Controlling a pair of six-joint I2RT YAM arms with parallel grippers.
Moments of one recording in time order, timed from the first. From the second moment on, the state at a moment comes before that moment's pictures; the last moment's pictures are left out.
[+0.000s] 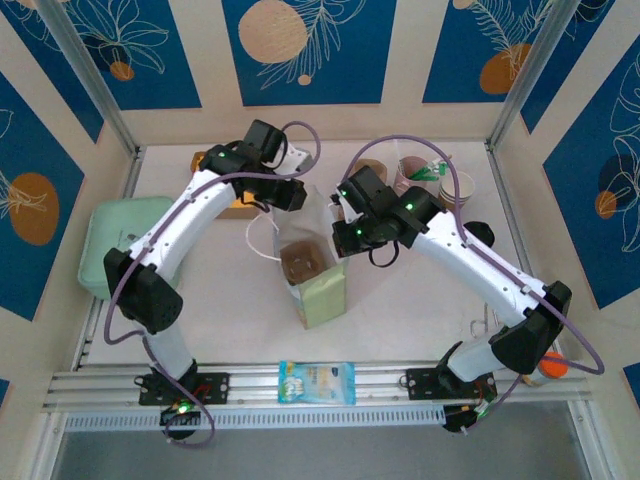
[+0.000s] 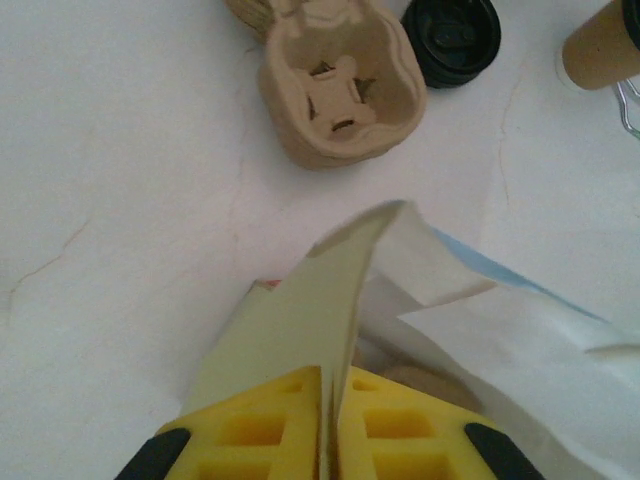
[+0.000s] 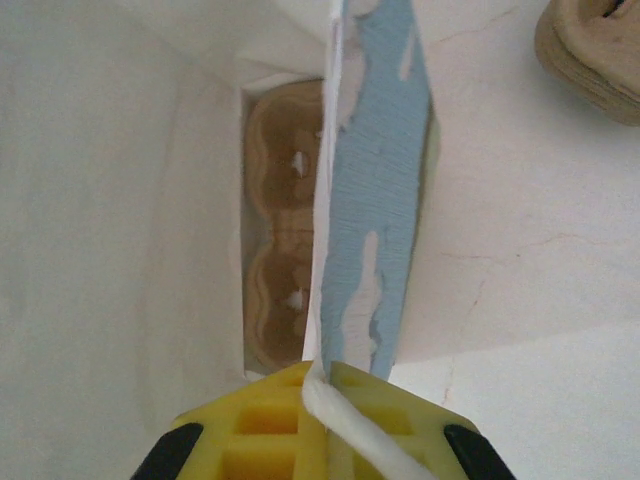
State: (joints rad) left arm -0.54 1.76 1.85 -1.08 0.29 -0.06; right arm 0.76 1.45 1.53 -1.14 -0.07 0.43
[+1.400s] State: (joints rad) left arm -0.45 1.65 1.74 -1.06 0.32 -0.08; right arm 0.66 1.48 1.90 -1.40 0.04 0.35
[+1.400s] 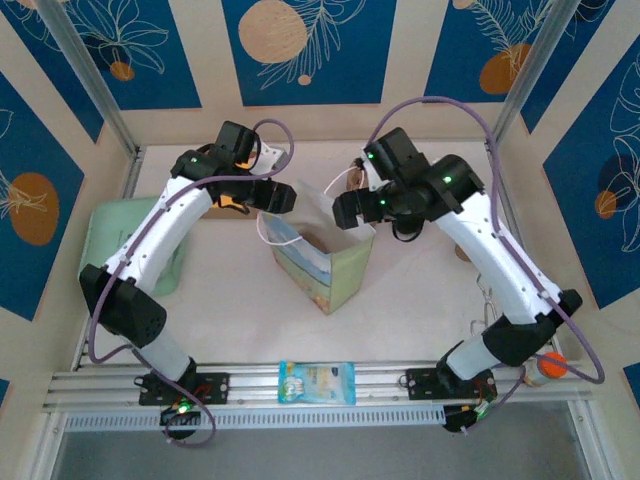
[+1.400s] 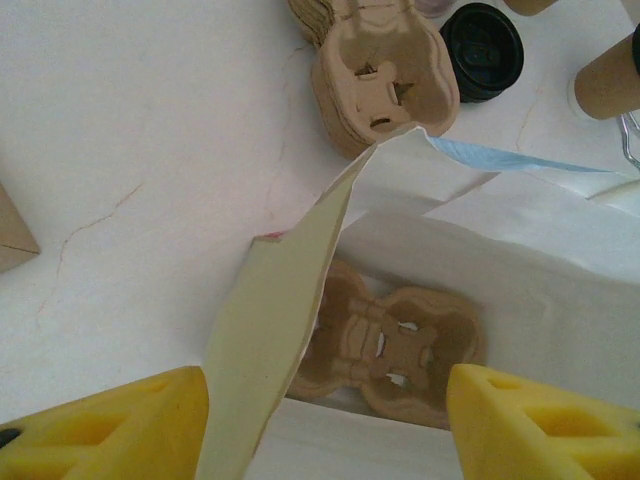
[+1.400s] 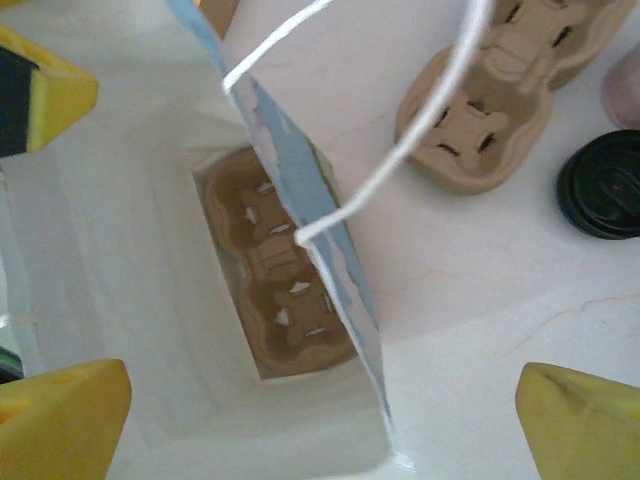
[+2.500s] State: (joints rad) left arm -0.43 1.57 1.63 -0.95 0.35 -0.09; right arm -0.31 1.32 1.51 -1.29 -0.24 0.55
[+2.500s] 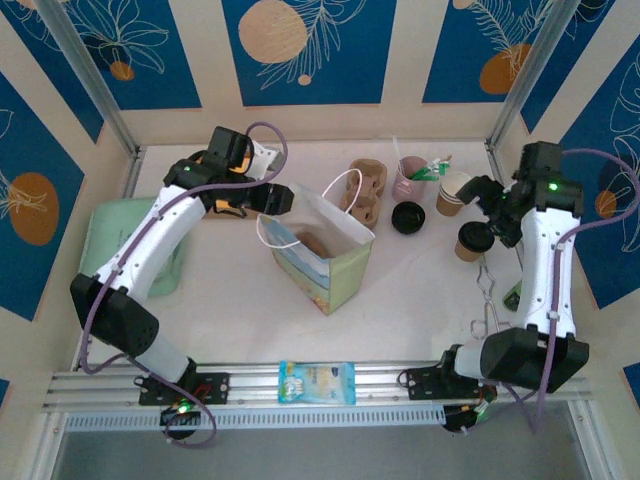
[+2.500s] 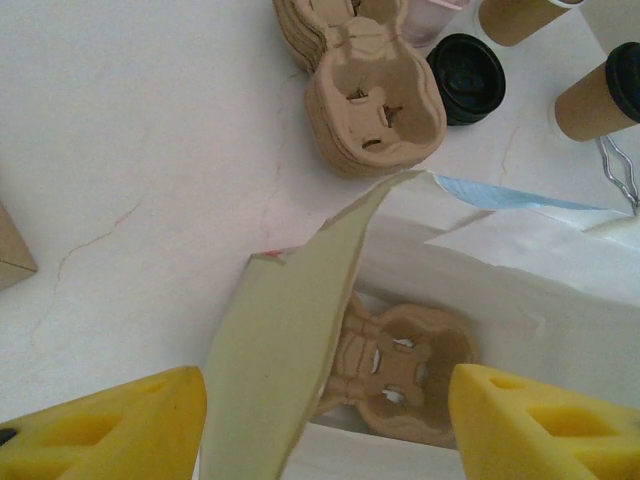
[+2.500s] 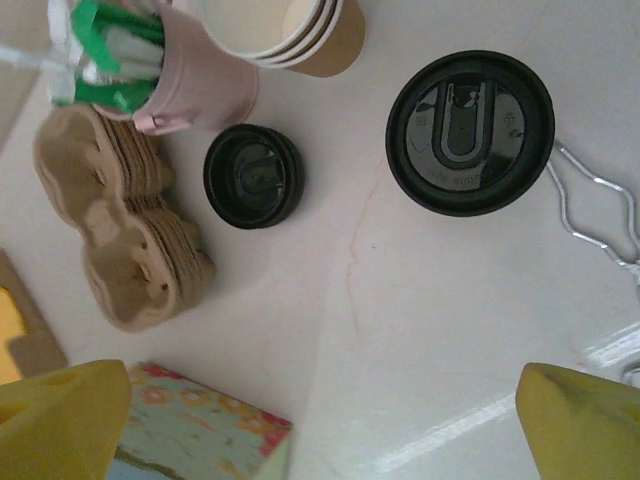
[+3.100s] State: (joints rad) left arm -0.43 1.51 1.59 -0.91 0.35 -0.10; right arm -0.37 1.57 1.43 -1.22 -0.13 0.62
